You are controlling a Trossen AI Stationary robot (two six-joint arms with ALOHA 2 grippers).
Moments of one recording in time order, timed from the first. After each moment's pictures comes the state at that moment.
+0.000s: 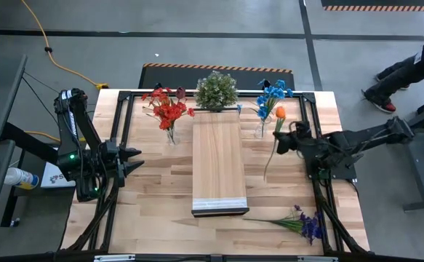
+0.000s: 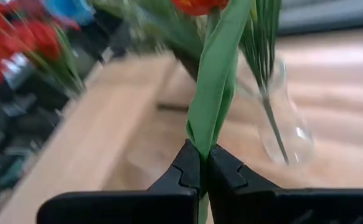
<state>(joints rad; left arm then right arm) -1.23 0.84 0.79 -1.45 -1.25 -1.83 0.24 0.63 0.52 -0.52 0.79 1.17</state>
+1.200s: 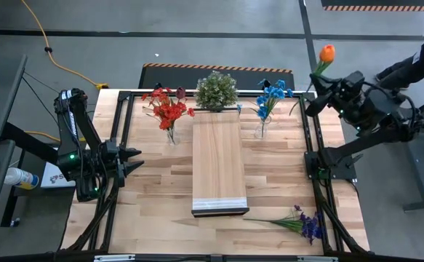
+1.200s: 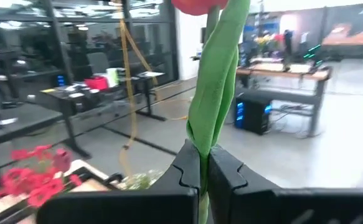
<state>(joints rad) -1.23 0.84 0.79 -1.45 -1.25 -1.83 0.23 0.80 1.34 -0.56 1.17 0.11</state>
